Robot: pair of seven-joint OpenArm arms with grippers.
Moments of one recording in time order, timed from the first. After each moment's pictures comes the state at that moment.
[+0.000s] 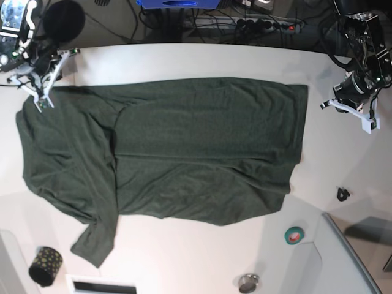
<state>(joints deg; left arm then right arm) 13.3 -18.6 -28.8 81.6 -25.1 -8.6 47.1 -21.3 7.1 22.8 94.0 0.7 35.9 -52.7</state>
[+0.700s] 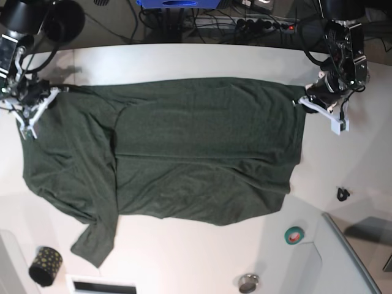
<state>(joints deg) 10.2 -17.3 -17.8 70.9 -26.1 -9.4 39.0 -5.4 9.3 29.7 73.2 1.5 35.8 -48.6</state>
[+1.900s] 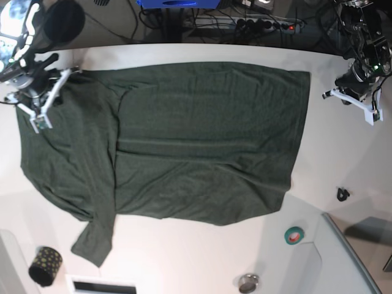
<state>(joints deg) 17.8 -16.0 -31.2 87.5 -19.4 -8.5 45.3 -18.9 2.3 24.9 102.3 0.3 39.9 -50.1</state>
